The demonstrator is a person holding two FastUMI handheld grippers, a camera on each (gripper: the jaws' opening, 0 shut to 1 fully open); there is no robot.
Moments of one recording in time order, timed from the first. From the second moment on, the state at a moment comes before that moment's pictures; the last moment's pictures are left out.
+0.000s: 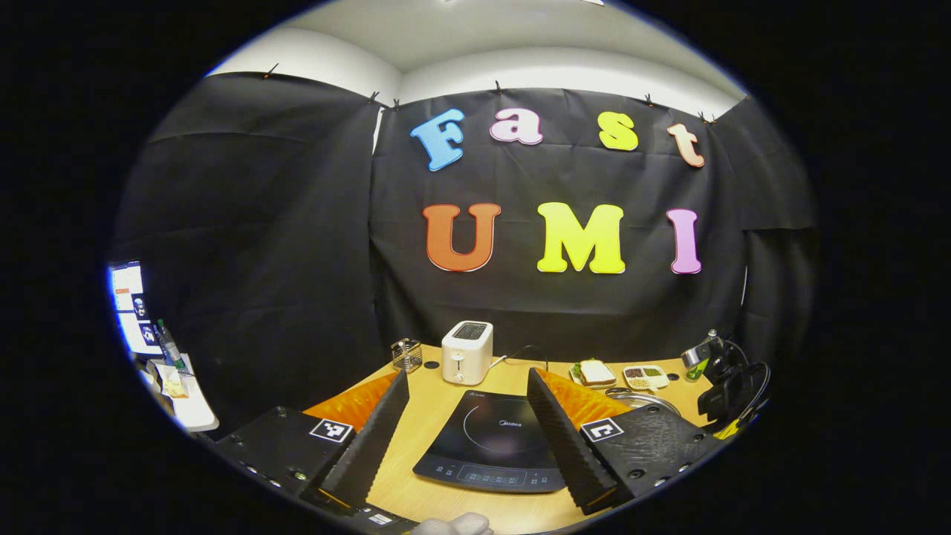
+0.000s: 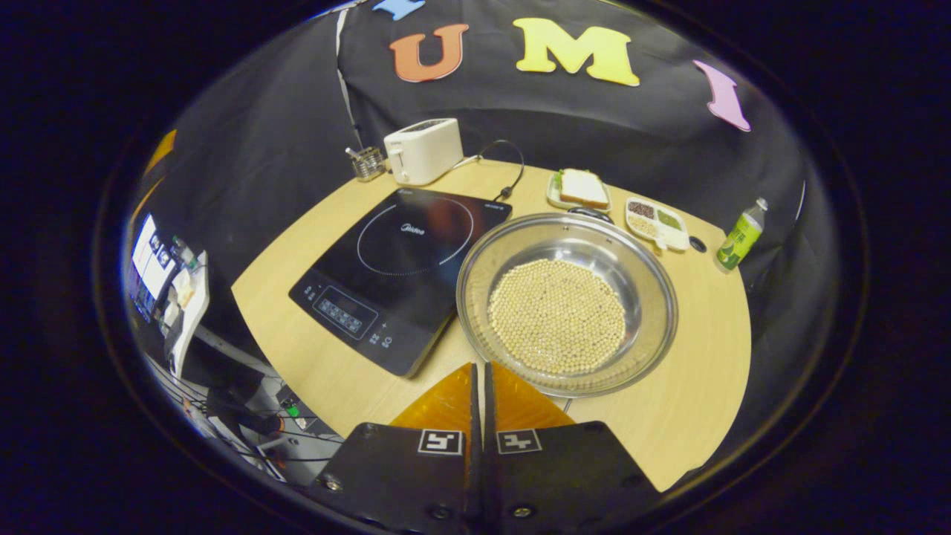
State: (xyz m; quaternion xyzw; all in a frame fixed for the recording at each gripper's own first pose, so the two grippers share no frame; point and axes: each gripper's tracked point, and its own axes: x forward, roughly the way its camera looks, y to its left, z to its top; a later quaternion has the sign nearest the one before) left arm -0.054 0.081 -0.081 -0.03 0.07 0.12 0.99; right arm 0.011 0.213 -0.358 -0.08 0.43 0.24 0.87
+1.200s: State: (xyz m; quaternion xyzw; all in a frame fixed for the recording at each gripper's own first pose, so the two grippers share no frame) left arm -0.052 0.073 -0.085 -0.02 0.10 0.12 0.99; right arm 0.013 0.188 -0.431 -0.06 0.49 0.21 0.84
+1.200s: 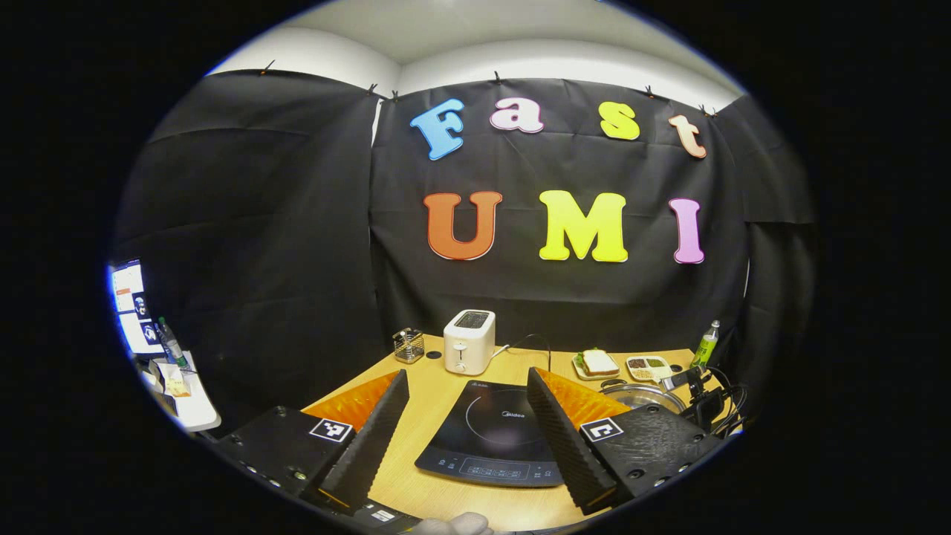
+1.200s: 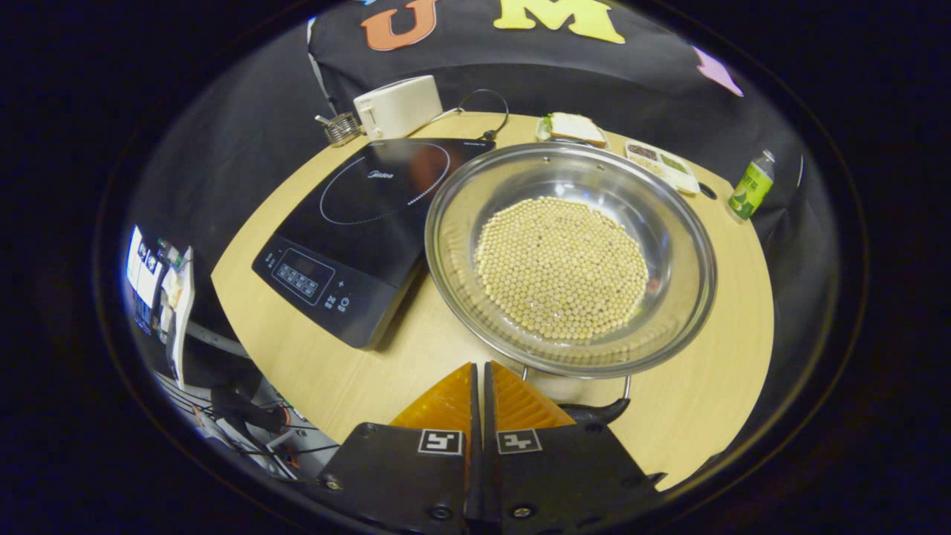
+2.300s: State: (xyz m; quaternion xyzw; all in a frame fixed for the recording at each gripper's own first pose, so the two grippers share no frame) left arm -0.025 0.036 -0.083 -0.04 0.09 0.09 0.99; right arm 0.035 0.080 -0.436 -0.05 0.51 0.13 0.85
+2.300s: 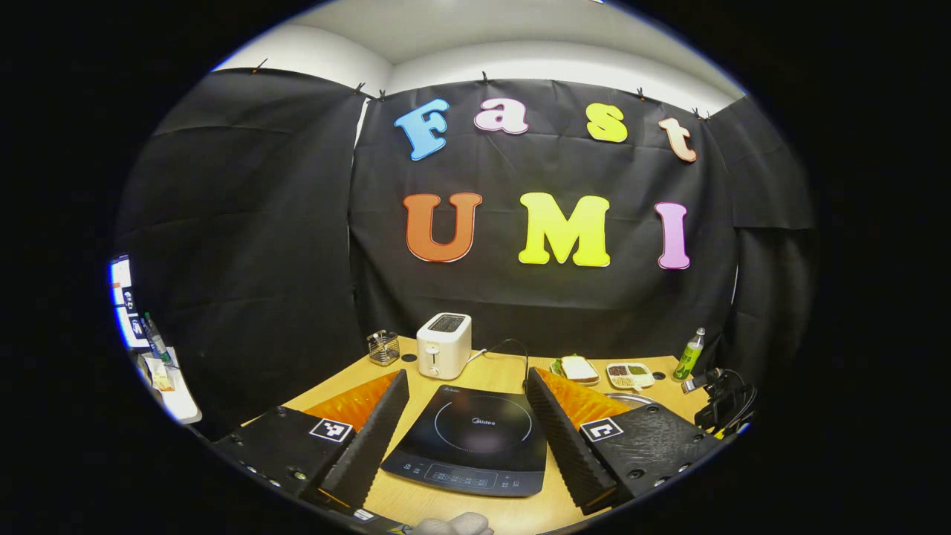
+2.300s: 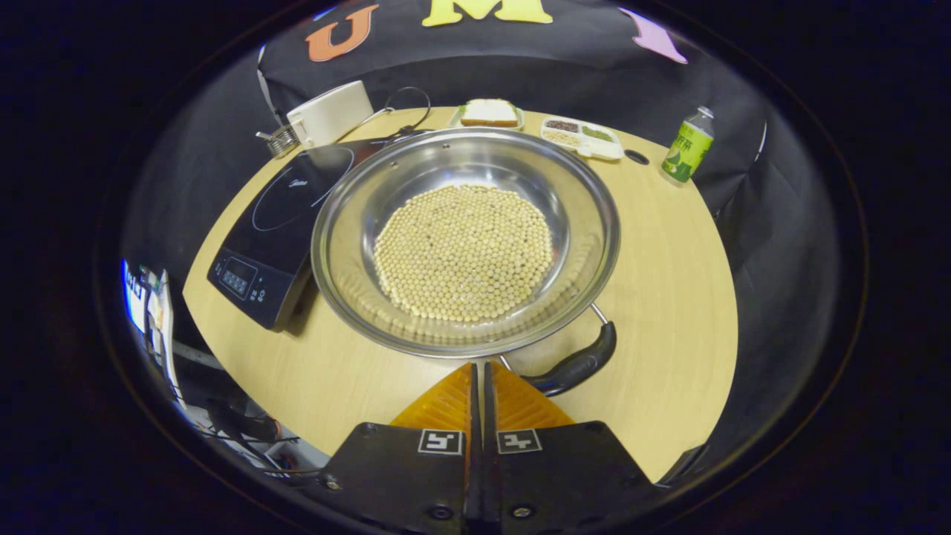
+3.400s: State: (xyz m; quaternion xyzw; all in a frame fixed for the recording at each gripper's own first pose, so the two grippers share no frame) left arm 0.004 -0.004 -0.110 -0.05 0.11 0.15 0.98; right arm 0.113 -0.009 -0.436 -0.12 0.51 0.14 0.84
